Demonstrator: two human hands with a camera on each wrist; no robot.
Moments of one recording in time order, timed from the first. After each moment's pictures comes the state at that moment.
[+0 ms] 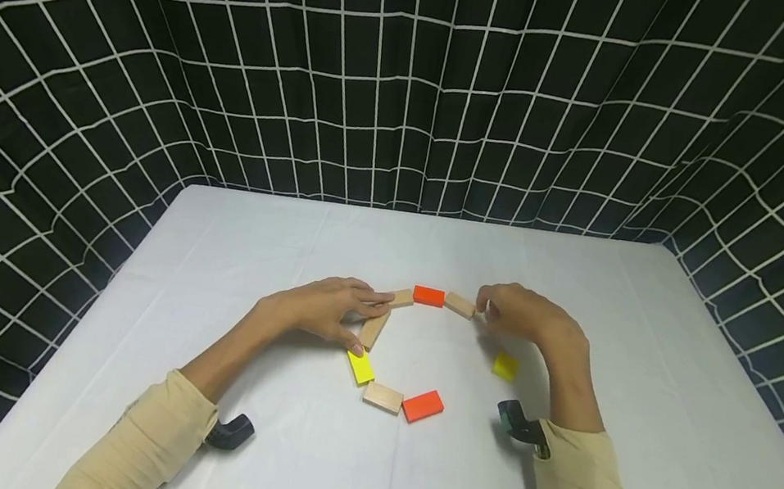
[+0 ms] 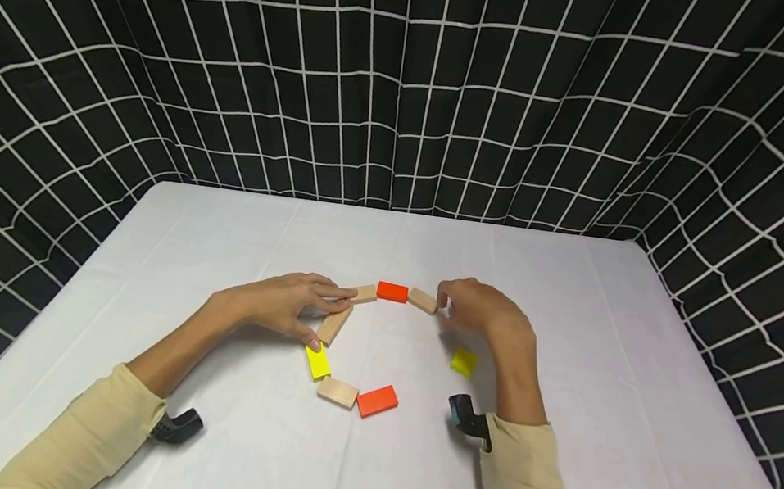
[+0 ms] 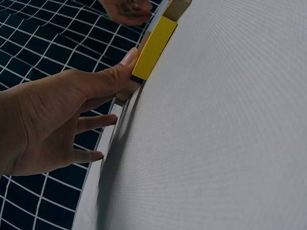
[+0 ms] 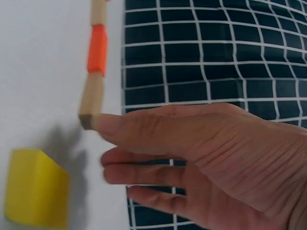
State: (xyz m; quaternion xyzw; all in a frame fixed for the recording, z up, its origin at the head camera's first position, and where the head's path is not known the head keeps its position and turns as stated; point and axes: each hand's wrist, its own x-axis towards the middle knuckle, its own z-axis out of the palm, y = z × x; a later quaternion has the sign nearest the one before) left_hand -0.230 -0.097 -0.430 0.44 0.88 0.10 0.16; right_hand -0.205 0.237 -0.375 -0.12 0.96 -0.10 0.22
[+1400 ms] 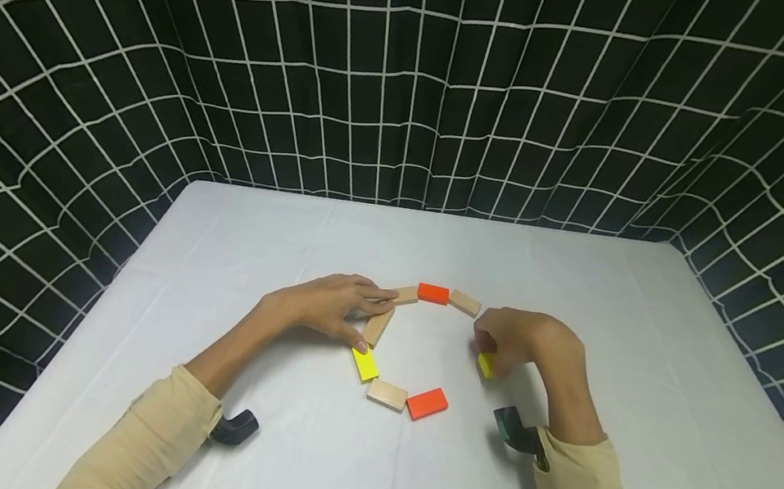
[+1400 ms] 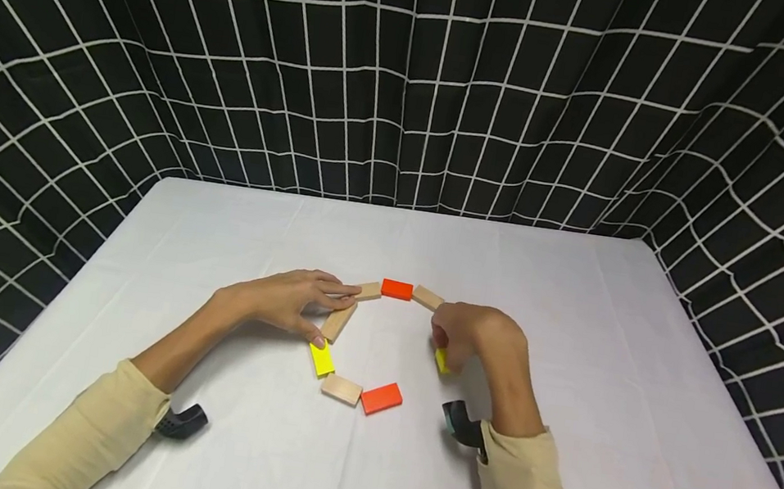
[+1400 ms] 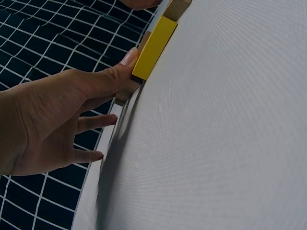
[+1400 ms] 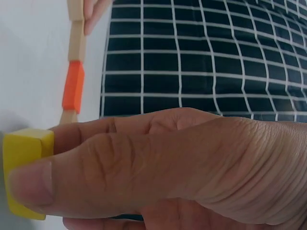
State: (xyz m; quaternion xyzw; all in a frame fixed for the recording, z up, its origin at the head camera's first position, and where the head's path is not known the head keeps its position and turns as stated) left_hand -0.231 -0.099 -0.431 0.44 0.88 0.11 0.16; right_hand -0.179 0.208 -0.358 -0.12 0.93 -0.02 0.35
